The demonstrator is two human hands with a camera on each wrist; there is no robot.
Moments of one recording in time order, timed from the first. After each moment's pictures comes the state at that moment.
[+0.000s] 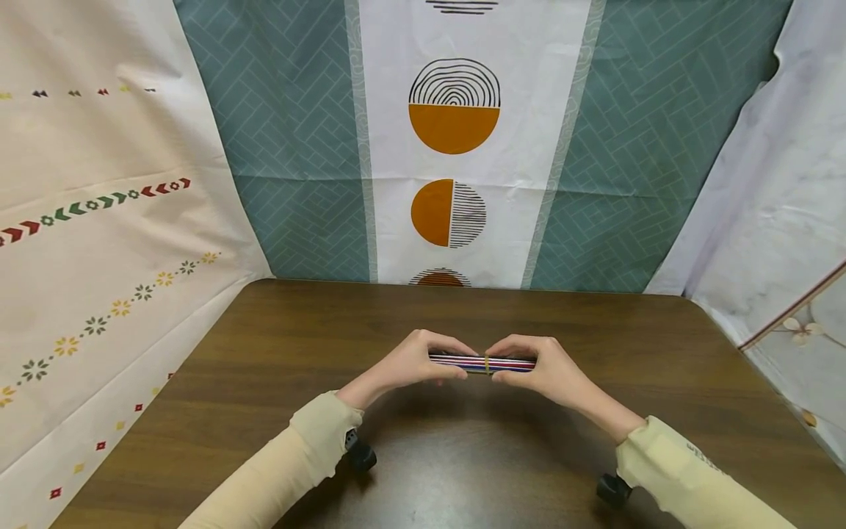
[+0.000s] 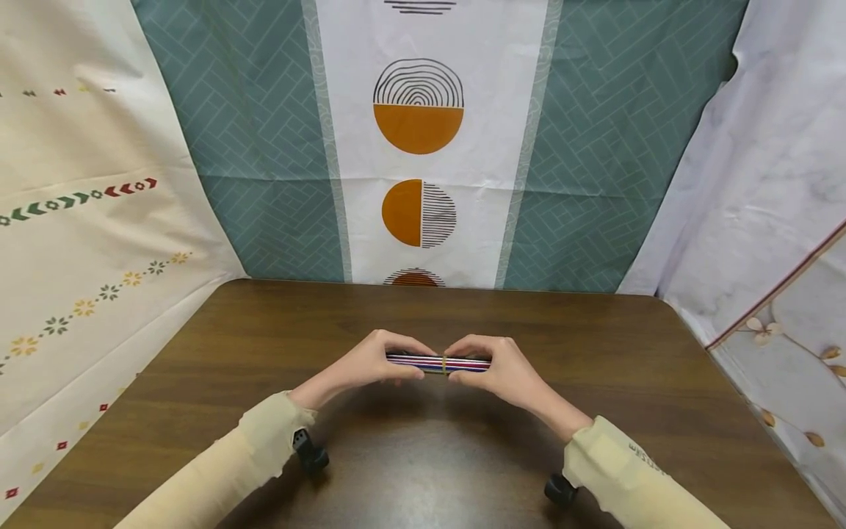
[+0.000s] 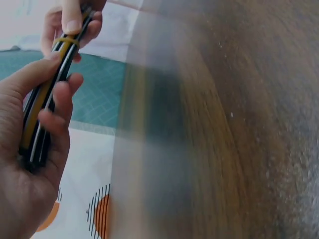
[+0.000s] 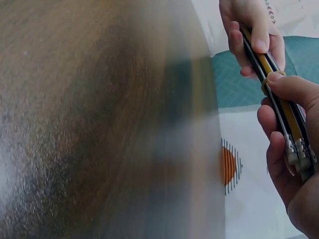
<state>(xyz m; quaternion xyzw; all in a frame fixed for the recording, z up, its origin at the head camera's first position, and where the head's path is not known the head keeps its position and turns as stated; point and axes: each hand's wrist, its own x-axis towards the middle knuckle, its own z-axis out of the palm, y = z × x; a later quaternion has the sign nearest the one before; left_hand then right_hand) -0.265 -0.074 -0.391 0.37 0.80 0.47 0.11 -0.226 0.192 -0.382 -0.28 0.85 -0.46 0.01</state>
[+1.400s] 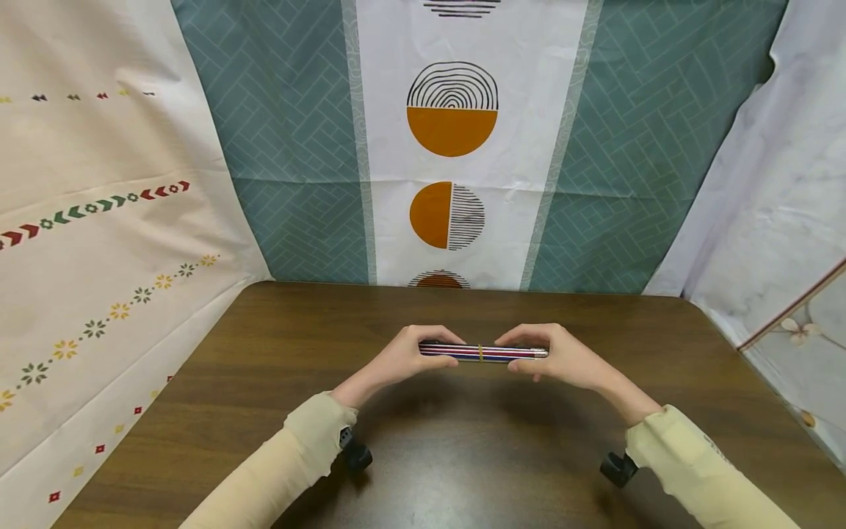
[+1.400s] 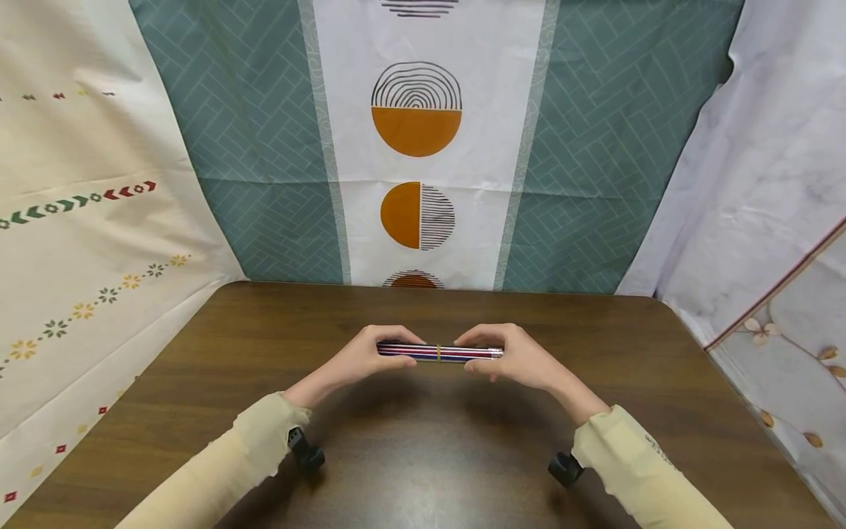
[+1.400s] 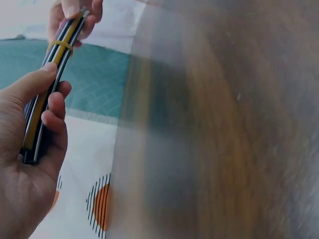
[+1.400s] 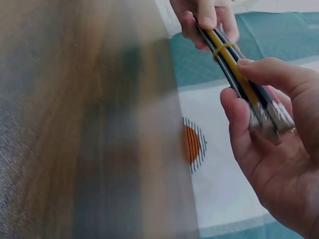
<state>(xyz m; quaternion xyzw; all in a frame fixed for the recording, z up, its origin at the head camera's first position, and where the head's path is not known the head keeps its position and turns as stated) -0.273 -0.081 -0.394 0.36 0.79 0.49 0.06 -0.243 0.215 -0.362 -0.29 0.84 -0.45 0.09</state>
